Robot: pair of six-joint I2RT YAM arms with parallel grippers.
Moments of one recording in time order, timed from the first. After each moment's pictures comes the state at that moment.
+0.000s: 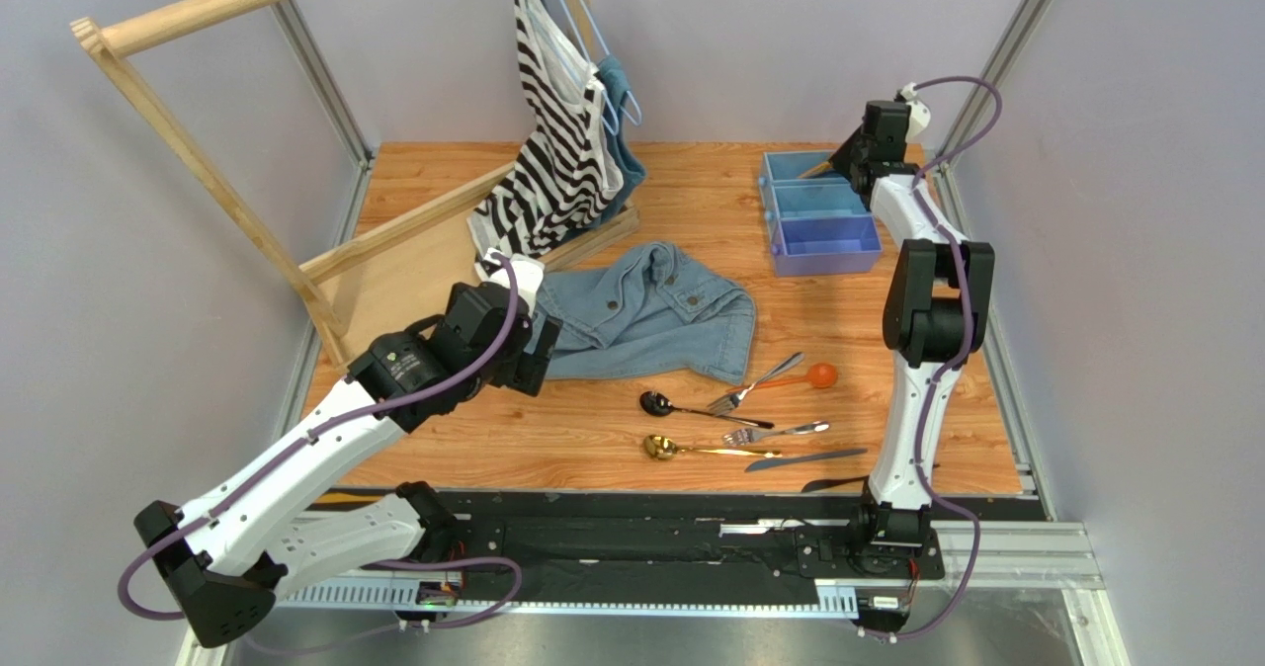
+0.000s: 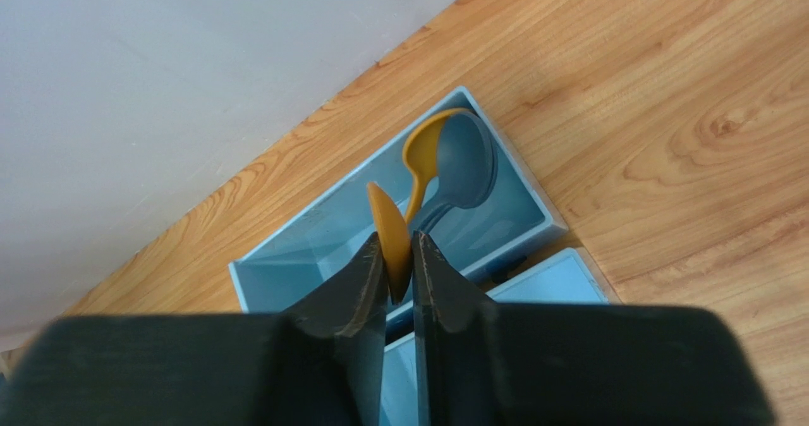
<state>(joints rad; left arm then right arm) -0.78 0.95 1.02 -0.91 -0.43 -0.23 -0.06 2.24 1.88 -0.12 0.11 0.61</state>
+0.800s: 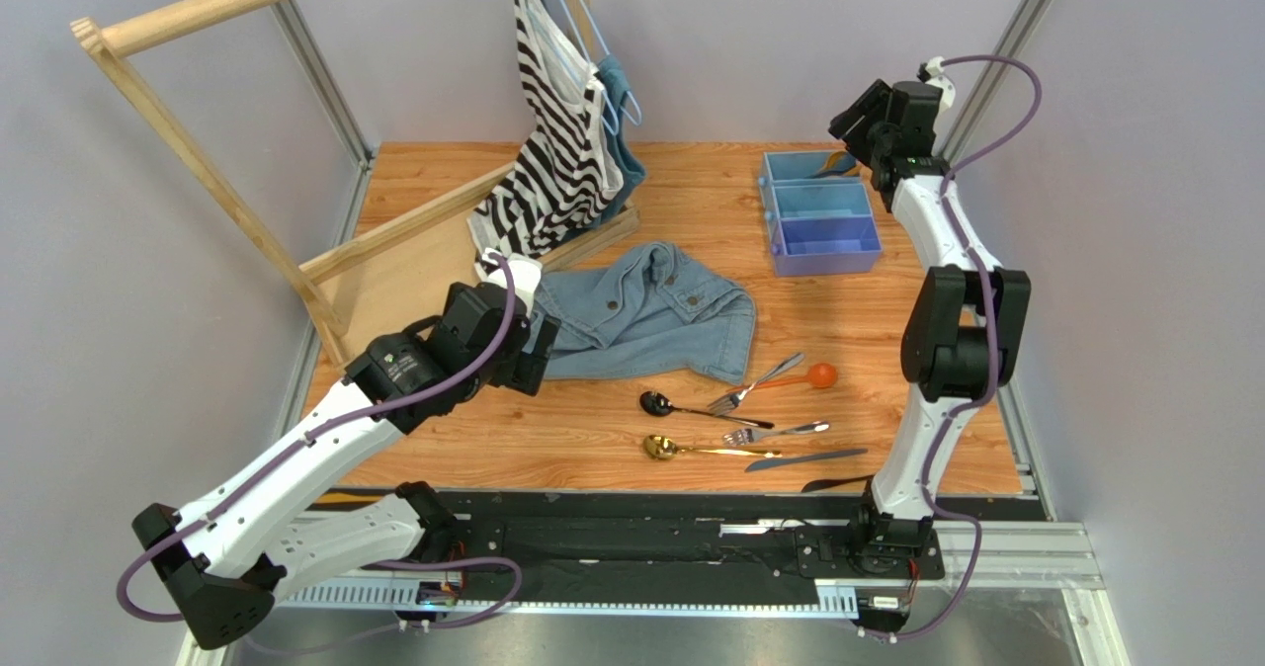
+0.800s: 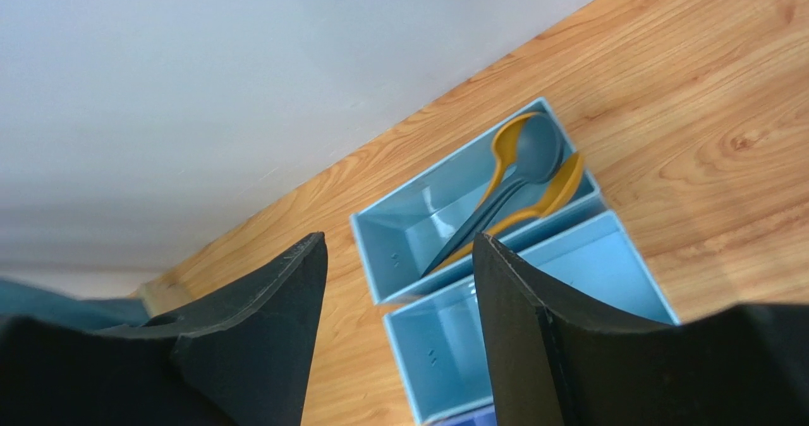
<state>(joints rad) -0.77 0.94 1.02 -0.91 -0.44 -0.23 -0.06 2.02 1.76 -0.11 0.02 0.62</state>
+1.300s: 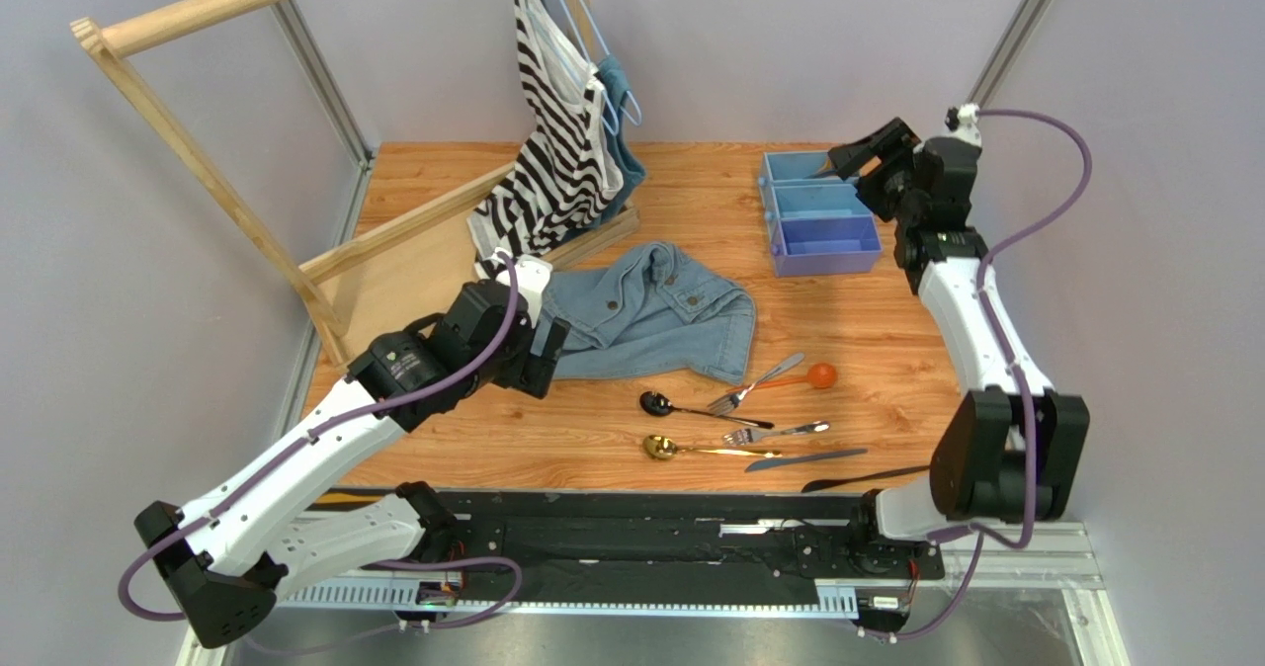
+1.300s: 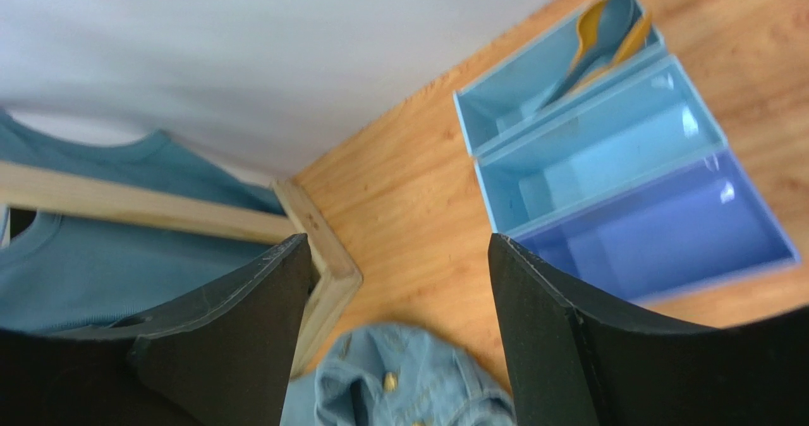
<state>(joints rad) -0.77 0.95 1.02 -0.88 -0.35 -0.22 -0.06 1.49 1.26 -0.02 -0.14 0.73</state>
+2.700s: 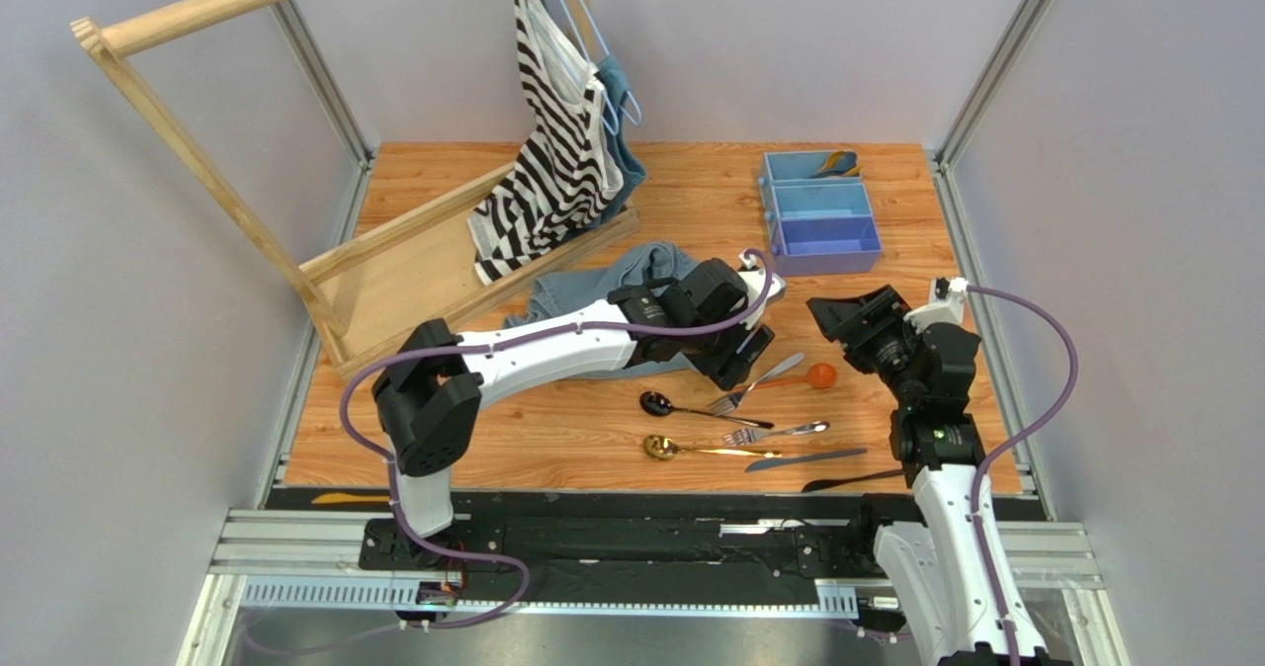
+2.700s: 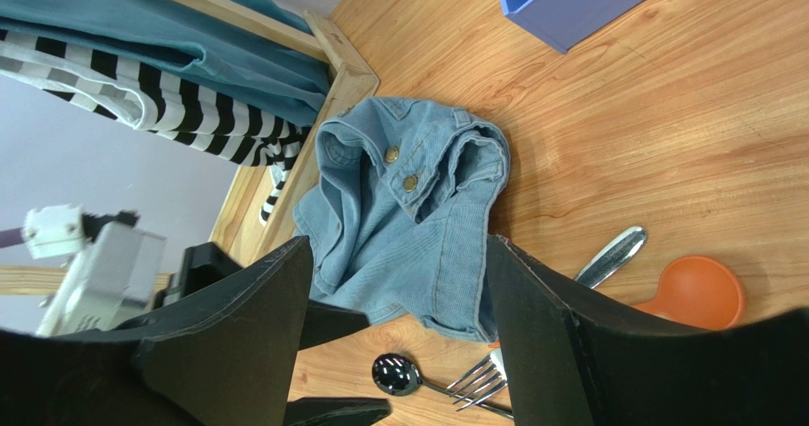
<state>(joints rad) -1.04 1.83 1.47 -0.44 0.05 -0.17 -0.06 0.63 0.42 -0.03 -0.33 0.85</state>
